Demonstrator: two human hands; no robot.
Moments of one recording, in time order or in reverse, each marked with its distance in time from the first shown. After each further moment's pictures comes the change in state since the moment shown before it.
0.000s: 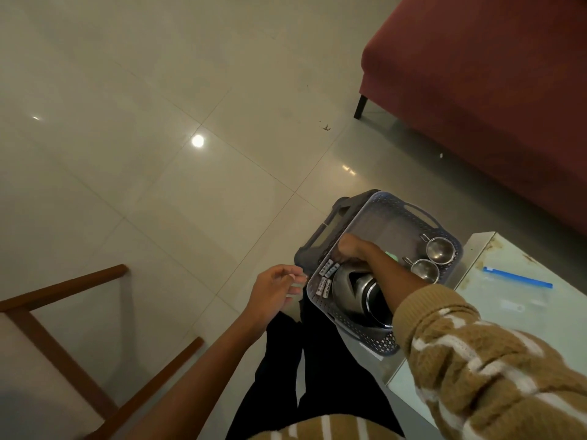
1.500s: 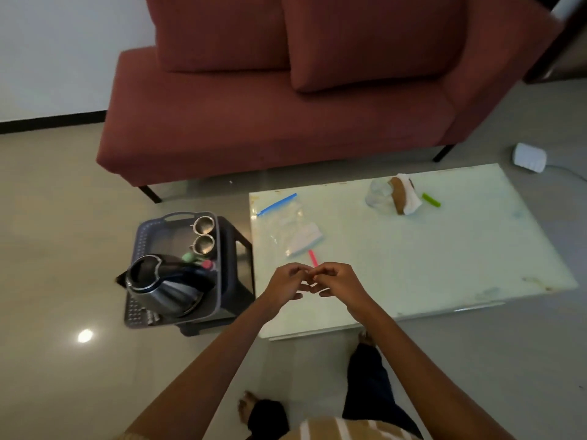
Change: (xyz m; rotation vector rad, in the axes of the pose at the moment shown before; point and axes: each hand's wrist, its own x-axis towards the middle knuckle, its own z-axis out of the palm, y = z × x) left_hand -0.199 -0.208 0.351 0.733 -0.644 0.396; right_hand -0.444 0.286 0.246 1.432 0.917 -0.030
